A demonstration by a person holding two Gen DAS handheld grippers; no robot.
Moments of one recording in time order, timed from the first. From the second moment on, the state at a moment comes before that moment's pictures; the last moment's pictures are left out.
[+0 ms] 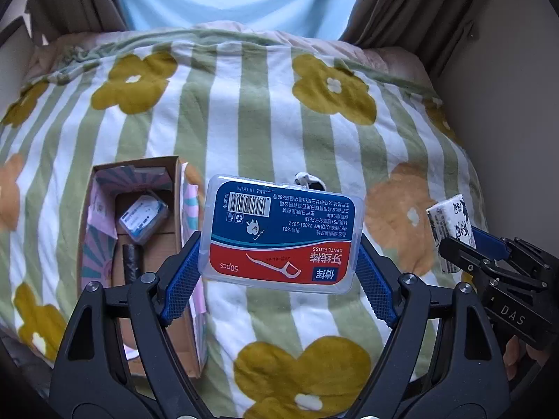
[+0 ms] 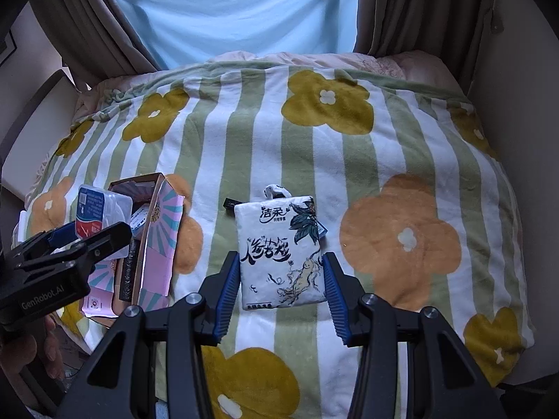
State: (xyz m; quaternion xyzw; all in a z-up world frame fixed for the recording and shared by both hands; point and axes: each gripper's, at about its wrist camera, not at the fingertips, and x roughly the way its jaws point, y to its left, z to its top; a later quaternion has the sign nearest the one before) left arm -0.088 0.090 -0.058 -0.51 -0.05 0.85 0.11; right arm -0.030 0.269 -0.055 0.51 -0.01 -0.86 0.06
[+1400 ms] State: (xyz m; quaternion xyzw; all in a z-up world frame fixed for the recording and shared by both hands) left arm -0.014 -0.087 -0.129 -0.54 -0.20 0.81 -0.08; right arm -0.100 0.023 -0.121 0.54 0.14 -0.77 0.30
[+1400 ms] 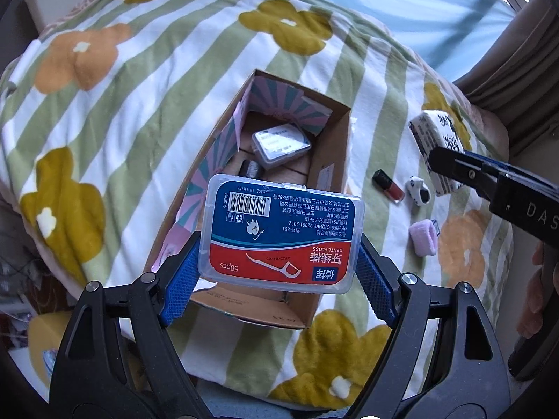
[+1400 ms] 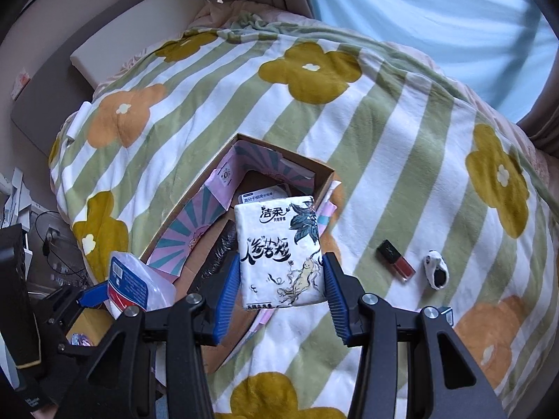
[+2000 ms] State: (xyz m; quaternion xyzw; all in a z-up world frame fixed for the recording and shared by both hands) left arm -0.056 -0.091 -0.252 -0.63 -0.14 0.76 -0.02; right arm -0.131 -0.046 -0.243 0.63 0.16 -0.70 0.31
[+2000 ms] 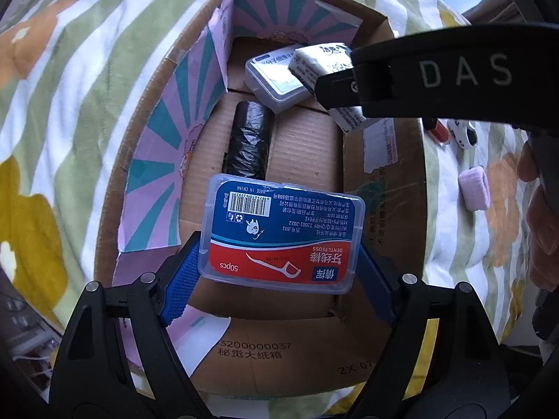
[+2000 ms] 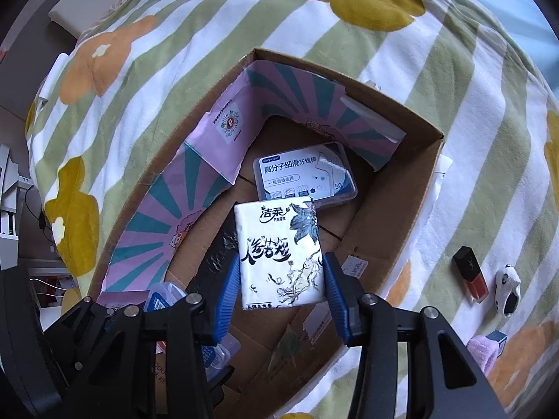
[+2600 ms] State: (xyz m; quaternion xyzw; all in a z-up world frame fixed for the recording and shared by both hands) left arm -0.050 -0.087 -0.252 -0.62 -0.18 0.76 0.01; right arm -0.132 -0.040 -0.231 0.61 0.13 -0.70 0.33
